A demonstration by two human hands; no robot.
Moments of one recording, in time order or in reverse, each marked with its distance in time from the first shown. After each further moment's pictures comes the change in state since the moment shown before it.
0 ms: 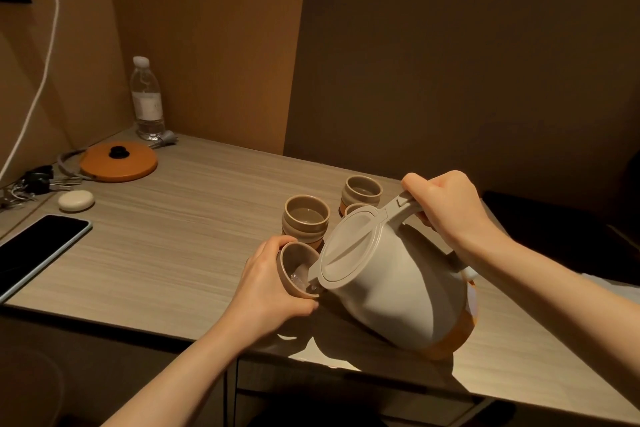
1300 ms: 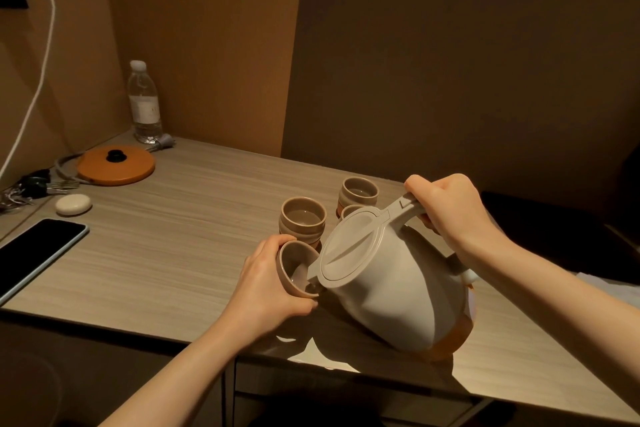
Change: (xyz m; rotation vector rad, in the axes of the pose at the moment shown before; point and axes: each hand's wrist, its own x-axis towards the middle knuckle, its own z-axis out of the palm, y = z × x) left_hand 0.002 0.004 0.000 0.039 -0.006 0.022; right_hand -0.001 0.008 -0.005 0.037 0.018 0.021
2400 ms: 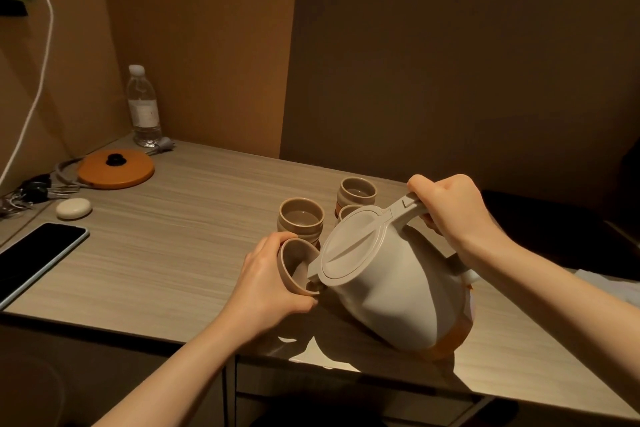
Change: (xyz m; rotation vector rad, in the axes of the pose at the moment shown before) left_hand 0.005 0.001 0.000 0.029 -0.005 0.016; right_hand -0.004 0.000 -0.006 0.026 0.007 0.033
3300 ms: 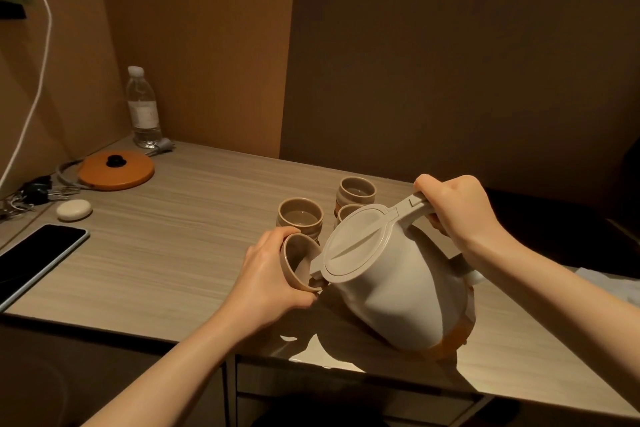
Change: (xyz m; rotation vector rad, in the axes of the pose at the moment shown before) left_hand 0.007 0.003 0.001 0.060 -0.006 0.017; right_hand 0.001 0.007 -0.005 0.065 0.029 0.031
